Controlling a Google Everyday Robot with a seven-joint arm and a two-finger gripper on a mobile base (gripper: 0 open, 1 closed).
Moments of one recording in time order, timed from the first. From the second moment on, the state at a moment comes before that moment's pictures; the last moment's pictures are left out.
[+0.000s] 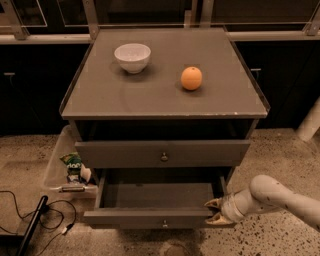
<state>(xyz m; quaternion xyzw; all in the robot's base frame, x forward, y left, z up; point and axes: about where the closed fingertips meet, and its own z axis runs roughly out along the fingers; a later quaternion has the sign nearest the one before) 0.470 -0.220 0.398 -0.67 0.67 0.19 0.25</state>
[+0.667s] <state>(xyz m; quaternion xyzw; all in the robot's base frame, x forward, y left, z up) 0.456 -0.223 0.398 -0.67 0.67 0.19 0.26</state>
